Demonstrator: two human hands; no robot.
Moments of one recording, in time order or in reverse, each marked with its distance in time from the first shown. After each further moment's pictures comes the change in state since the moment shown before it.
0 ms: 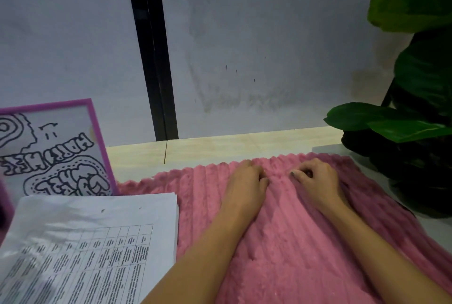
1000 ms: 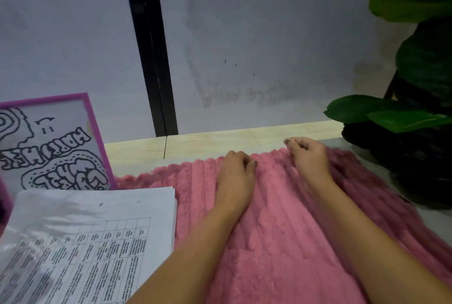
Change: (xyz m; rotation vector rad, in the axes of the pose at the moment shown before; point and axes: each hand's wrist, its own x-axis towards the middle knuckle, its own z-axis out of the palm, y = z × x) left_hand 0.003 -0.008 -0.001 -0.246 0.143 -0.197; right_hand 0.025 -0.017 0.016 0.607 0.078 0.209
